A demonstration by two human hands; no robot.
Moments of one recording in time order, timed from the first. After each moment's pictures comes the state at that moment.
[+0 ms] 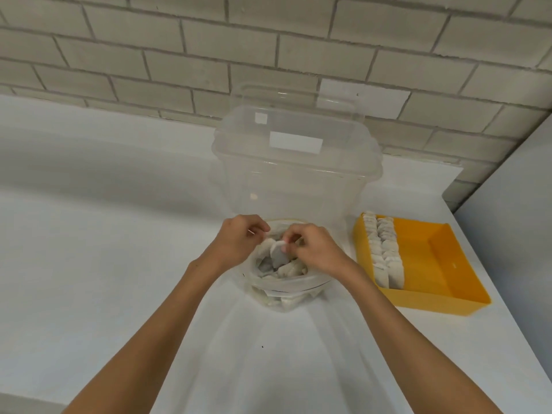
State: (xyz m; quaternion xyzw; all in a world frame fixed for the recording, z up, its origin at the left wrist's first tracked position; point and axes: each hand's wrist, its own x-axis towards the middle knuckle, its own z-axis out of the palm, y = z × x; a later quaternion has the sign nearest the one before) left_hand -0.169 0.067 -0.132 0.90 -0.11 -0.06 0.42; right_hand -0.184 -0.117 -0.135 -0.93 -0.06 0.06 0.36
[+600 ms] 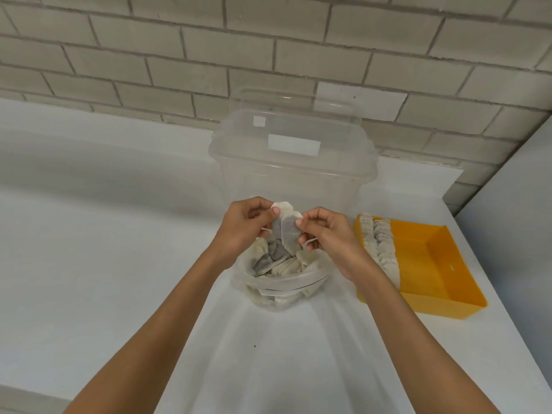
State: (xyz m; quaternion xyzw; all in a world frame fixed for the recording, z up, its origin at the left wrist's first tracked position) left_hand -0.180 0.039 -0.101 0.73 -0.05 -0.07 0.67; right_hand -0.199 -0.139 -0.106 -0.73 0.03 0.04 0.69
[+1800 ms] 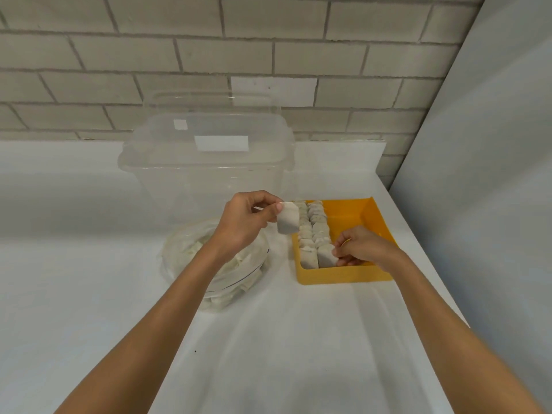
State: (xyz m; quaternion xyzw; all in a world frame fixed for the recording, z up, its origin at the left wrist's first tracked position) left_hand -0.192 -0.080 -0.086 0.79 -0.17 -0.07 0.58; right_hand -0.247 -0.319 -0.126 -0.85 0.22 0.17 0.46
